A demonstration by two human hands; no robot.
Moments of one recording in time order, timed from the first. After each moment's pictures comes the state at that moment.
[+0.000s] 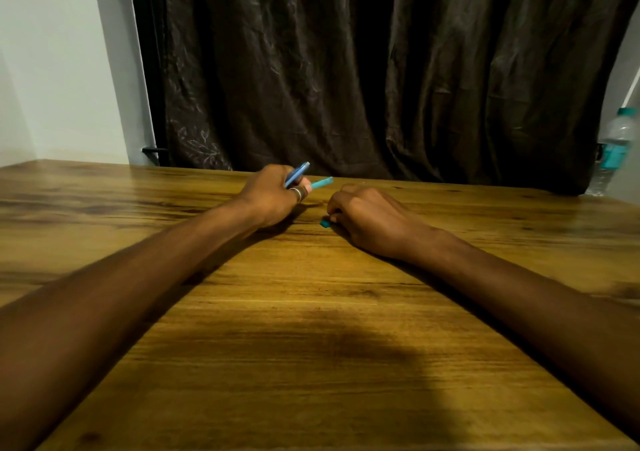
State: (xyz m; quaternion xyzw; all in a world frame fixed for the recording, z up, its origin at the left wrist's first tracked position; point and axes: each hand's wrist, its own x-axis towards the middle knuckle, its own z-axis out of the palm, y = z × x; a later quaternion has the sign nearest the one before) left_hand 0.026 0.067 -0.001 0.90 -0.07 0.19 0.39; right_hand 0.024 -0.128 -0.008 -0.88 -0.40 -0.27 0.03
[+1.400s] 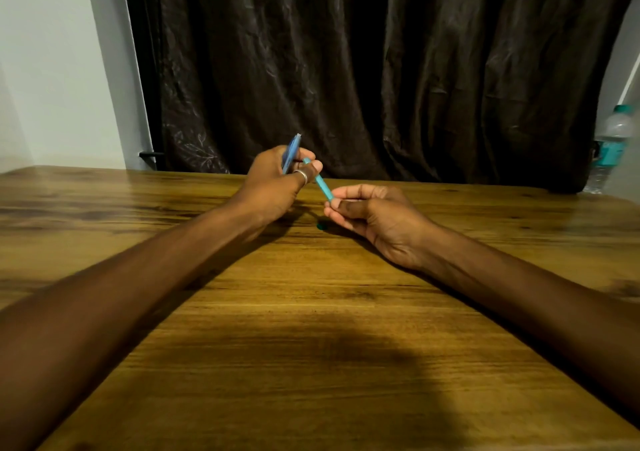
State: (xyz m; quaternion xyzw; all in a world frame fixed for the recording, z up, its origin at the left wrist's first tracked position) left_hand -0.001 0.046 0.016 0.79 -0.12 0.26 0.55; right_hand 0.002 -0.124 -0.006 -0.58 -0.12 0.08 0.80
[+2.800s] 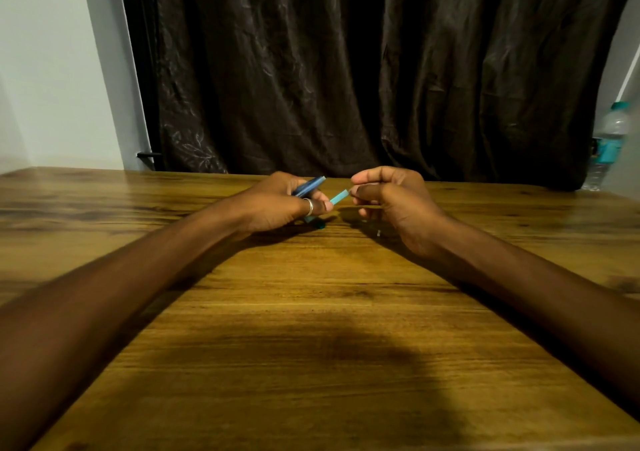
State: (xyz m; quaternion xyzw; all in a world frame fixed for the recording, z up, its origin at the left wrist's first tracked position) left_hand -0.004 0.056 0.014 0.88 -0.17 0.05 0.43; right_hand 0.005 -0.142 0.006 -0.72 -0.11 -0.09 0.68
